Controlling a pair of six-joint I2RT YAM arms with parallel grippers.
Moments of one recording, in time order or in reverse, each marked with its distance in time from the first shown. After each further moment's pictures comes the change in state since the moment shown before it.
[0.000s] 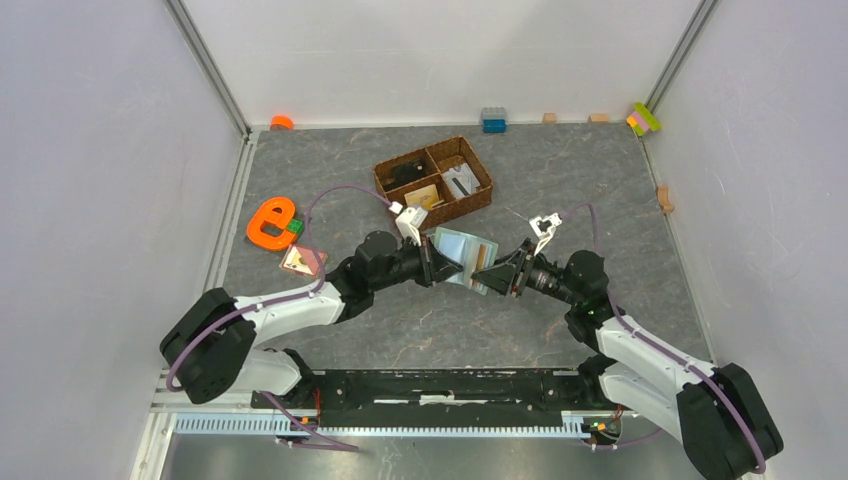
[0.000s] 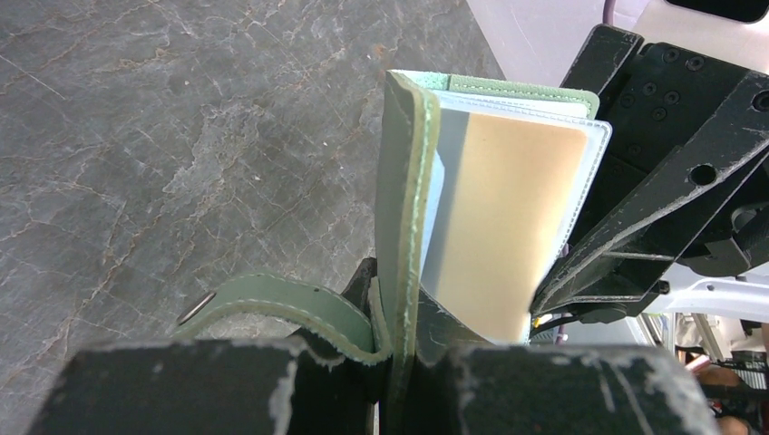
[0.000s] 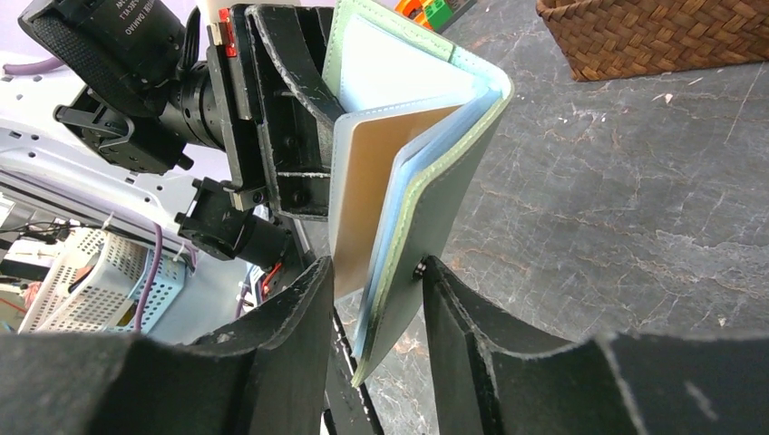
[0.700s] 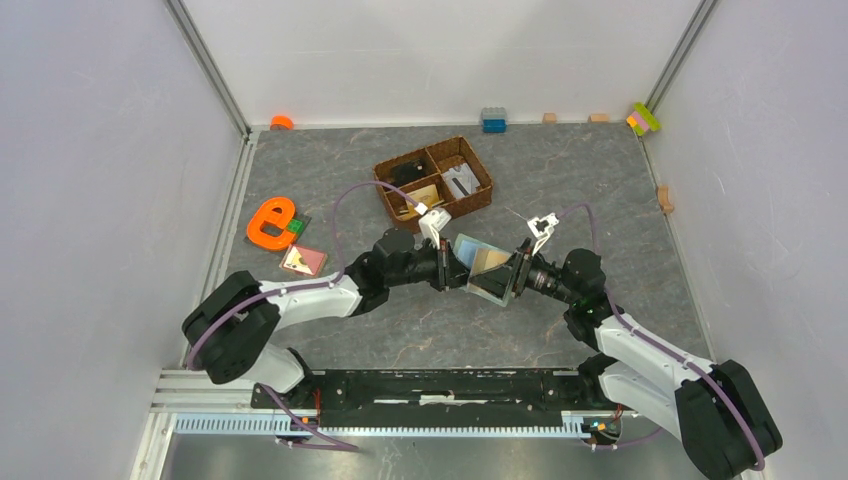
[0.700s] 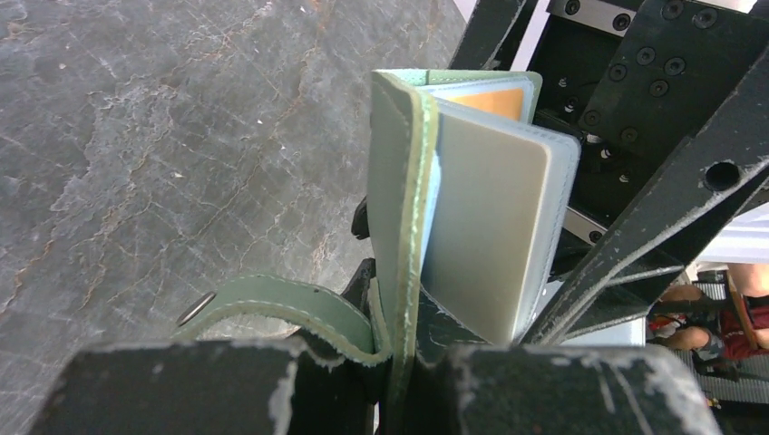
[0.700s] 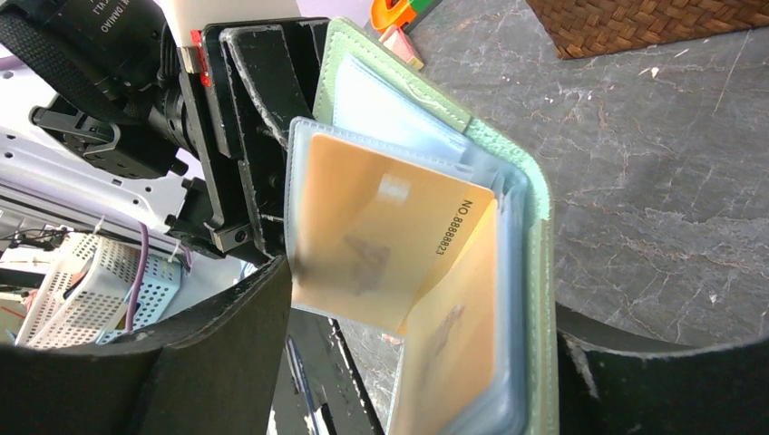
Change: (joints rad) left arm -0.041 0.127 0.075 0.031 0.117 0.016; right arm 0.001 0.019 0.005 -0.039 0.005 -0.003
